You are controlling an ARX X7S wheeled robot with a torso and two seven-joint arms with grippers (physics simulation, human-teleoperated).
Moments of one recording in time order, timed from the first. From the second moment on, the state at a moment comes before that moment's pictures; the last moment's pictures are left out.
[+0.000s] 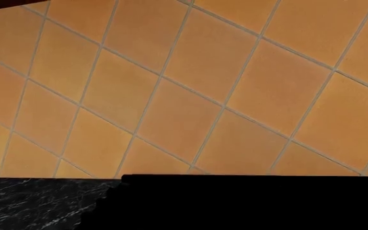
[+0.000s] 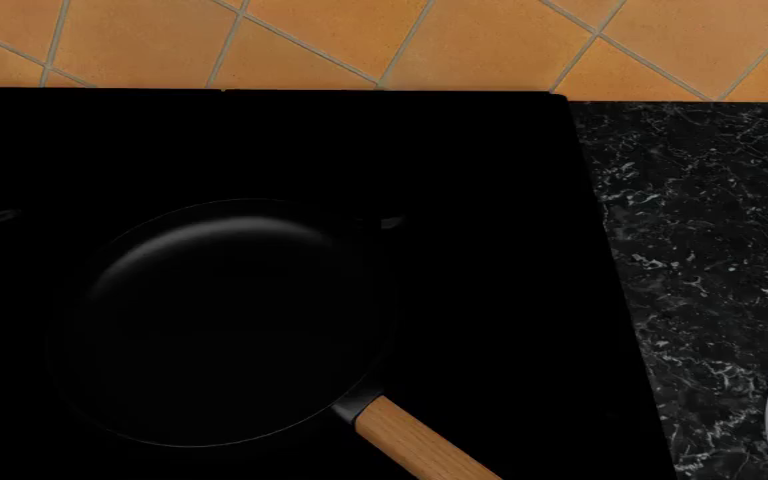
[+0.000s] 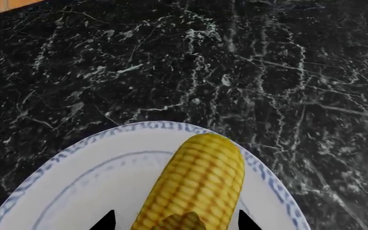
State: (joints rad) left arm -0.47 -0.49 -0.13 0.48 -0.46 -0.78 -0.23; right arm 0.50 1.03 0.20 -0.02 1.59 1.07 1.02
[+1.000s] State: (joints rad) left arm -0.47 -0.49 -0.12 0.48 -0.47 -0.77 -0.23; right arm 0.94 1.08 0.01 -0.10 1.86 1.21 1.20
